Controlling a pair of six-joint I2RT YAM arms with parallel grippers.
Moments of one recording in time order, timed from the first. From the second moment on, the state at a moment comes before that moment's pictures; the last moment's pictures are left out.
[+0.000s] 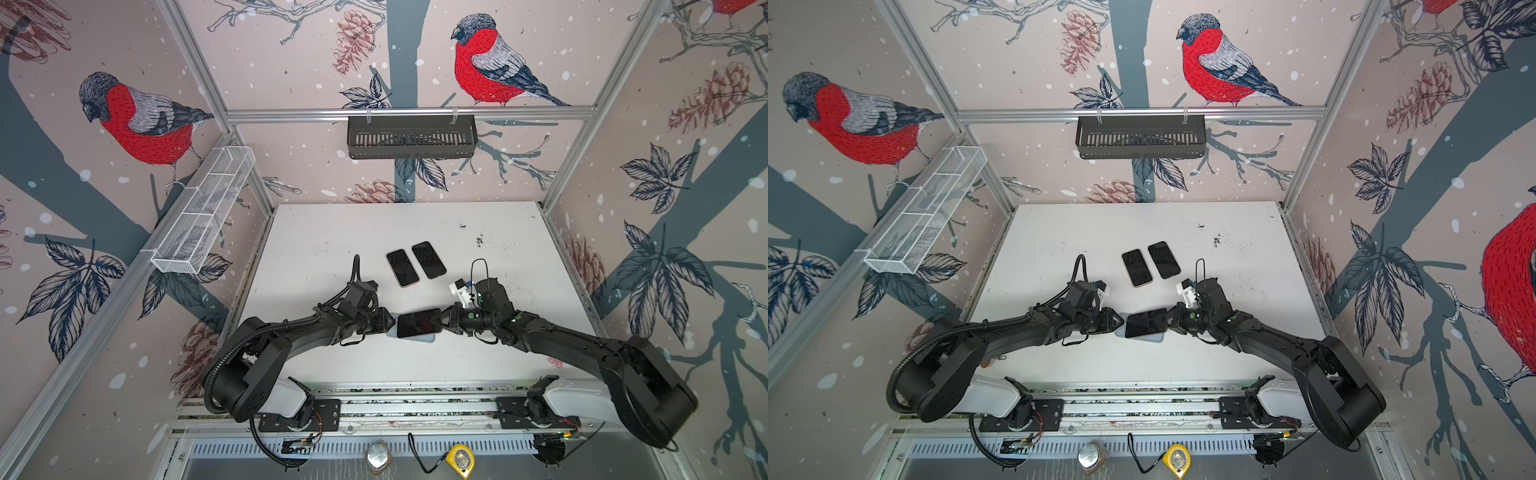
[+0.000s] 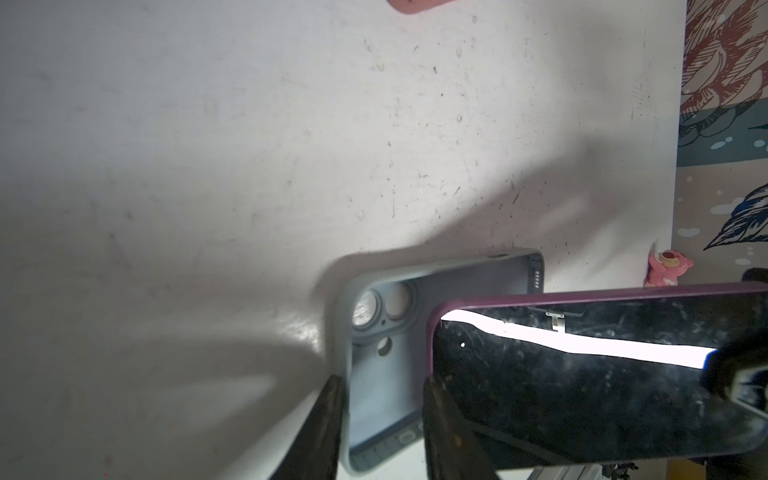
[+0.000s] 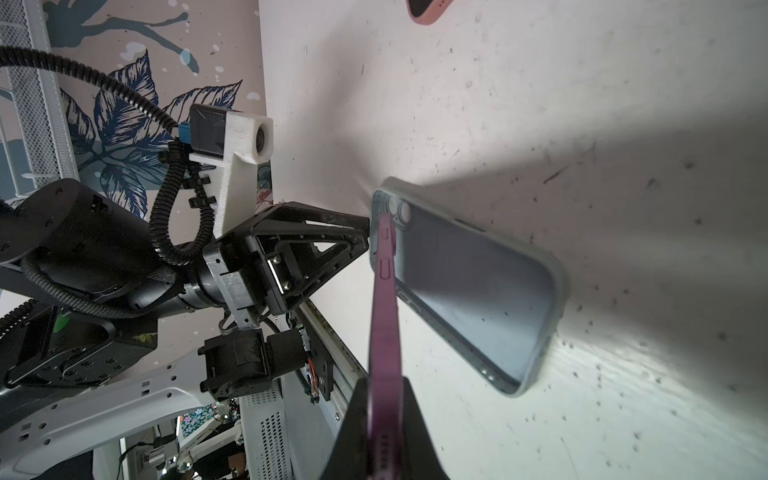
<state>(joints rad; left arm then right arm) -0.60 1.43 0.54 -0.02 0.37 -0.67 0.58 1.26 0.45 0.14 -0.68 0.94</state>
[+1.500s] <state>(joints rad) -0.60 1.51 0.51 0.12 0.45 -0.67 0.61 1.42 0.43 0.35 -0.65 1.02</state>
